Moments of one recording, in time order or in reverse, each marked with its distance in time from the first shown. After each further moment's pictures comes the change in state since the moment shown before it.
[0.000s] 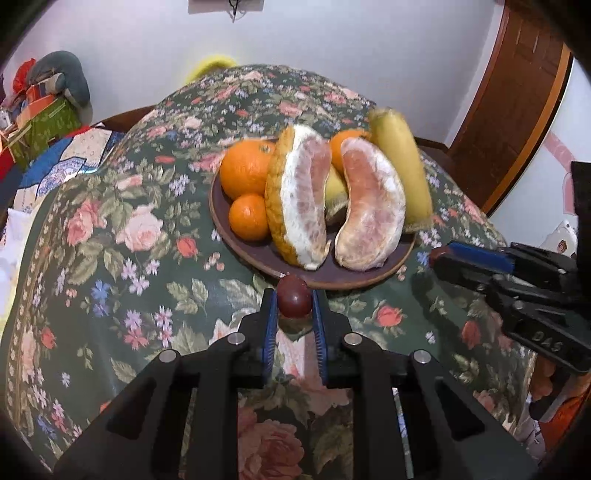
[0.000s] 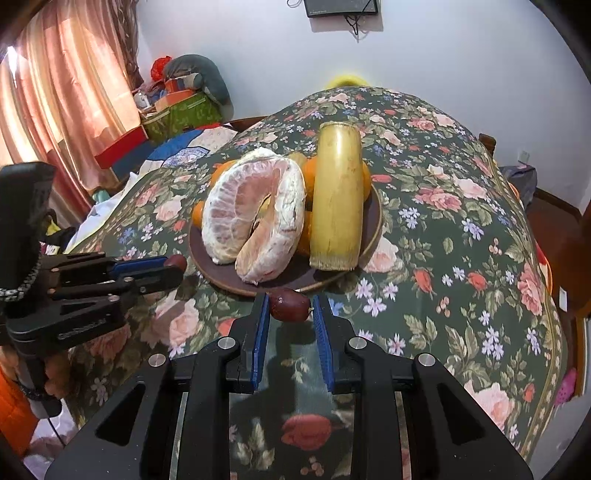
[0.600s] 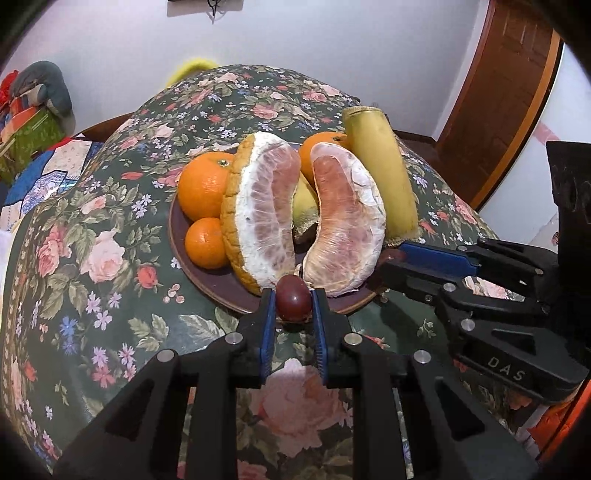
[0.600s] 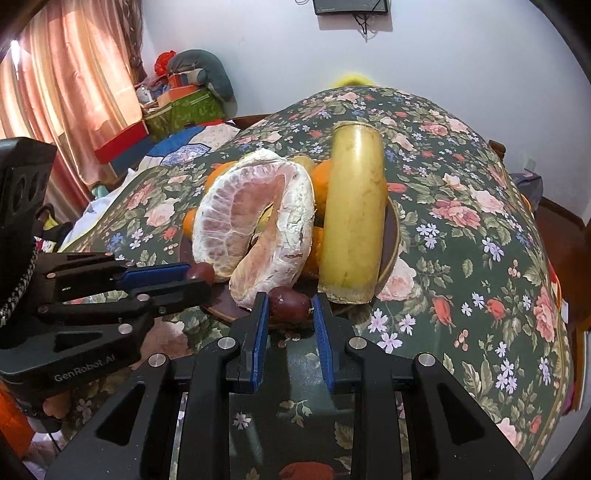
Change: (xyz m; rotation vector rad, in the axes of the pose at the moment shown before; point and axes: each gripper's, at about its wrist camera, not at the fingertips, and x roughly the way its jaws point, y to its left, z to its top) left arm 0.024 -0.018 0.017 0.048 0.012 -0.036; right arm 0.023 0.002 0.010 -0.031 0.005 0.006
